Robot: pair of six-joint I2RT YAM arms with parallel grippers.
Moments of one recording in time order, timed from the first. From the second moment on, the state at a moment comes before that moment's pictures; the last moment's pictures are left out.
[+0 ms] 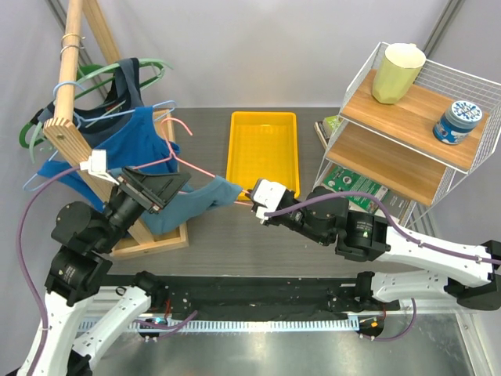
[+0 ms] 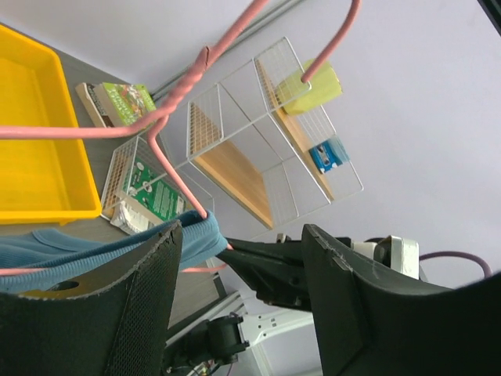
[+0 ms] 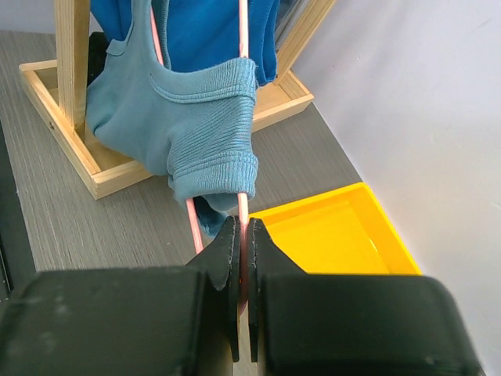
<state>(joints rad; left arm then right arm) -0.47 0.54 1.09 -0.43 0.17 -1.04 1.28 1.04 1.13 -0.17 0.30 -0.42</state>
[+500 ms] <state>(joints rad) -0.47 0.42 1.10 -0.44 0.21 -1.05 1.28 1.08 1.16 -0.17 0.27 -0.39</state>
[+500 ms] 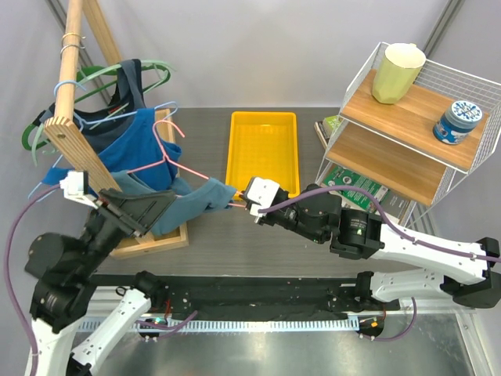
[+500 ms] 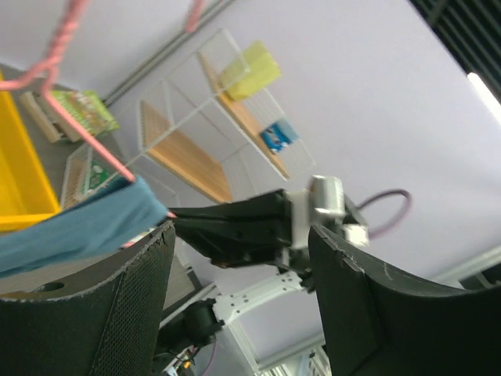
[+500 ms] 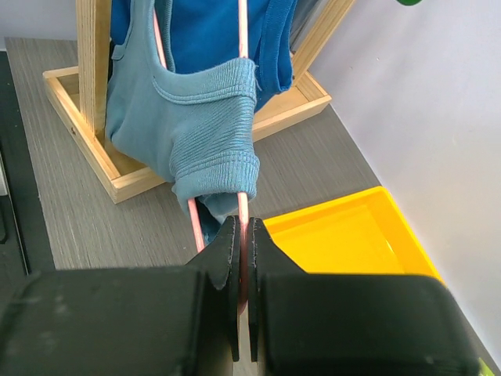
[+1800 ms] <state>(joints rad) -0.91 1.33 2.15 -0.58 0.34 -0.56 1.28 1.03 1.15 -0.21 0.40 -0.30</state>
